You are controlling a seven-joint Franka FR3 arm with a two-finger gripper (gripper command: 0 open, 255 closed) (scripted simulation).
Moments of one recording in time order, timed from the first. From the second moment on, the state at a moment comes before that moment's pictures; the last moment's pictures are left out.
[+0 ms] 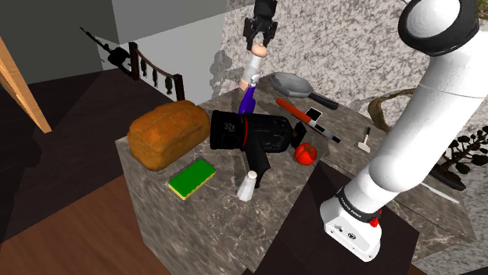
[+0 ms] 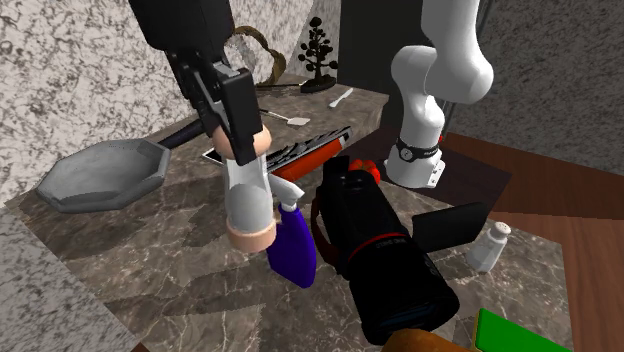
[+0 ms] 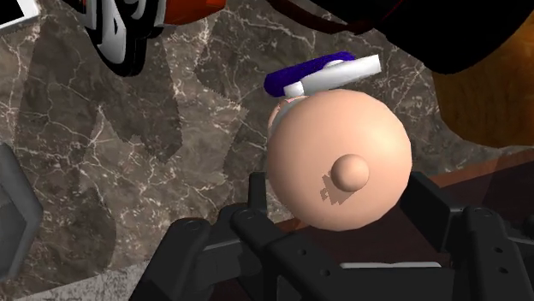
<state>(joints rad) -0.08 0.22 0.11 -1.45 -0.01 1.58 0.11</state>
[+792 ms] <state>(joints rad) -0.22 -0.01 0.00 -1.67 -0.01 1.57 -0.14</state>
